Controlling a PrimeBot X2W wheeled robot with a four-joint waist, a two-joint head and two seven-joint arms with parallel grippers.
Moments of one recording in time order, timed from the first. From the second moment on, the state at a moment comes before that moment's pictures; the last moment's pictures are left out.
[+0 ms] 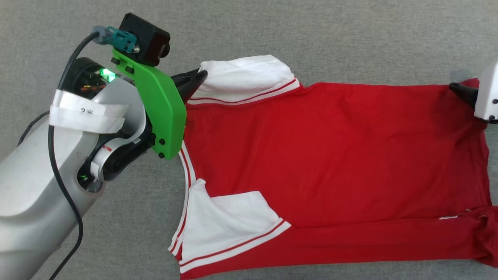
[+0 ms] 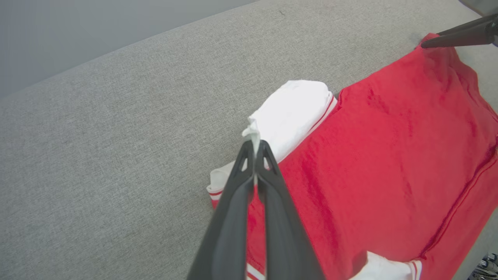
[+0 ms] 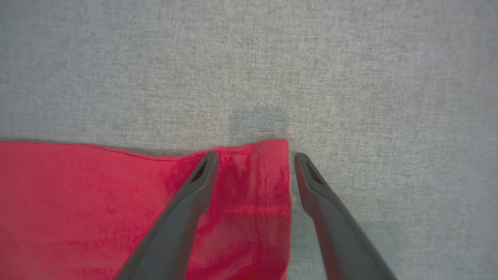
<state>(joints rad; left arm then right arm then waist) -0.84 0.66 -0.71 -0.14 -0.91 0.06 0.59 -0.78 -0.45 0.06 0.42 0.47 0.13 0.90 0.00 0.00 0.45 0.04</state>
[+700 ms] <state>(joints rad) -0.81 0.66 -0.69 -0.08 -0.90 0.07 0.51 -0.80 -0.48 0.16 0.51 0.51 0.13 0.78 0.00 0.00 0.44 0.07</state>
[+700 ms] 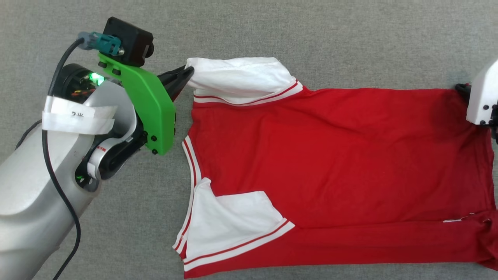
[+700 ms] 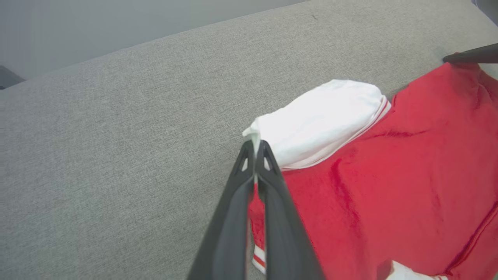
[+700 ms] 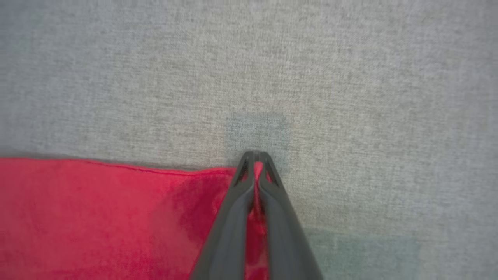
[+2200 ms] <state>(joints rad) -0.25 0.72 -0.74 -0.12 -1.00 0.18 0.32 -0.17 -0.61 0.14 0.28 0.89 0.13 0.30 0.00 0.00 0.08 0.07</state>
